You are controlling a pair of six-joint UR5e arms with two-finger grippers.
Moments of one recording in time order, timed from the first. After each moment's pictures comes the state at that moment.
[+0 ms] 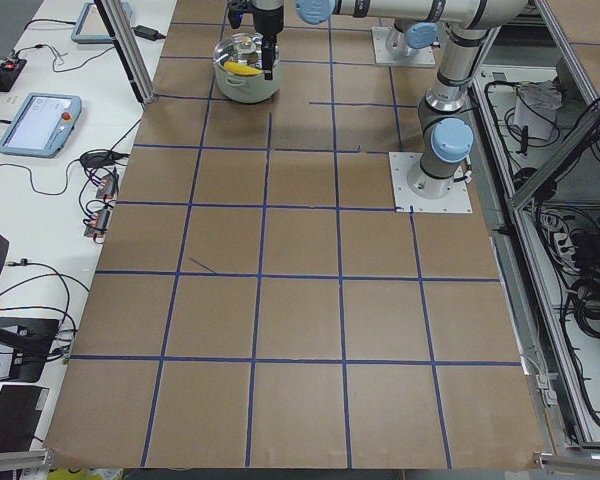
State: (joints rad) left arm -1.57 -1.65 -1.46 -1.60 1.62 0.05; right arm 1.58 -1.52 1.48 -1.68 -1.65 -0.18
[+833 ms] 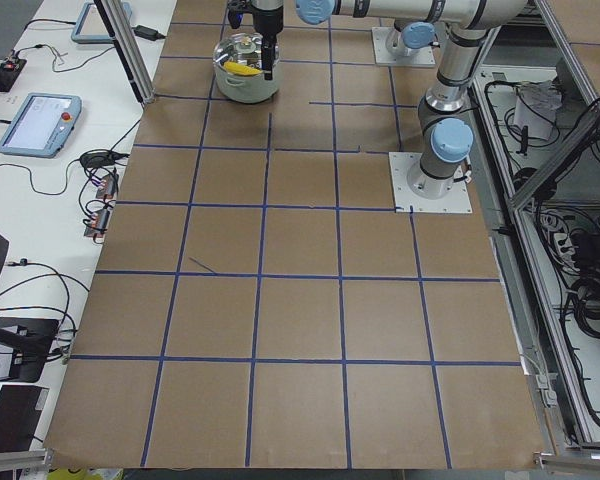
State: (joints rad) left arm -1.57 -1.65 -1.46 -1.60 1.62 0.05; right arm 1.55 -1.58 1.60 -1.67 -1.63 -0.17
